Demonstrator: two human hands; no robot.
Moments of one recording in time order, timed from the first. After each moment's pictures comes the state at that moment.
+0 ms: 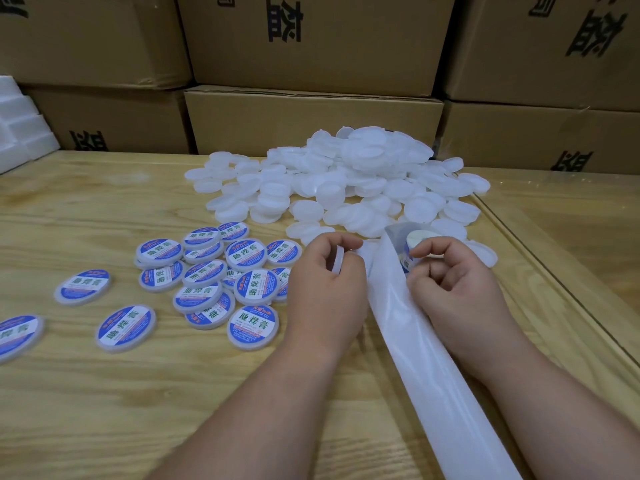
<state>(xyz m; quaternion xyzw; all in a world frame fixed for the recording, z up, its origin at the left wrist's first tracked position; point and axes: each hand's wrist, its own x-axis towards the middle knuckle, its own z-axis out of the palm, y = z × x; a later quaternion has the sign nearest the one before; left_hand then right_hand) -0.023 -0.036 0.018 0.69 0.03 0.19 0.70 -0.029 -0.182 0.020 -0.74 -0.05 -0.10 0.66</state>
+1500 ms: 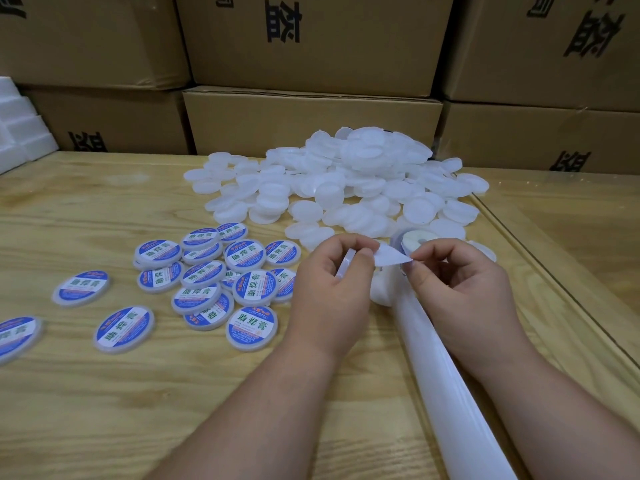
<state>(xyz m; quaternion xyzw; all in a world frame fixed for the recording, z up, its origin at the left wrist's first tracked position) -0.026 -0.035 0.018 0.66 -0.05 0.16 0.73 -0.028 -0.181 0.021 -0.74 -0.08 -0.20 0.64</state>
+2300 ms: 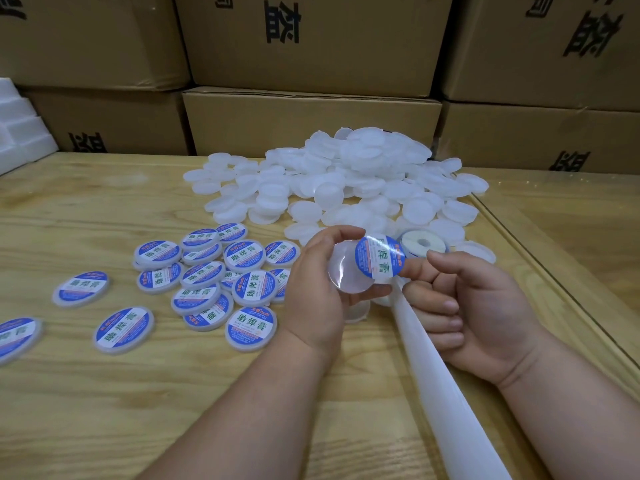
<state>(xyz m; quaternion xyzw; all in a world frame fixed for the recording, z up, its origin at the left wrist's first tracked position) -0.020 -0.032 0.022 0.48 -0.01 0.06 0.87 -0.026 -0.200 0.038 -0.47 -0.04 0.29 0.84</state>
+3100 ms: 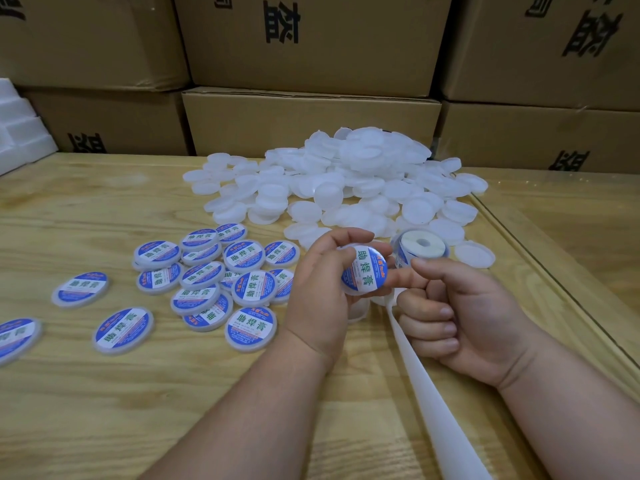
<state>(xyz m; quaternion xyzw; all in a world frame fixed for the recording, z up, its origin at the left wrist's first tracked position) -0.017 -0.032 0.018 0.50 -0.06 0.03 0.86 -0.024 -0.197 0.034 -0.51 -0.03 0.30 0.81</state>
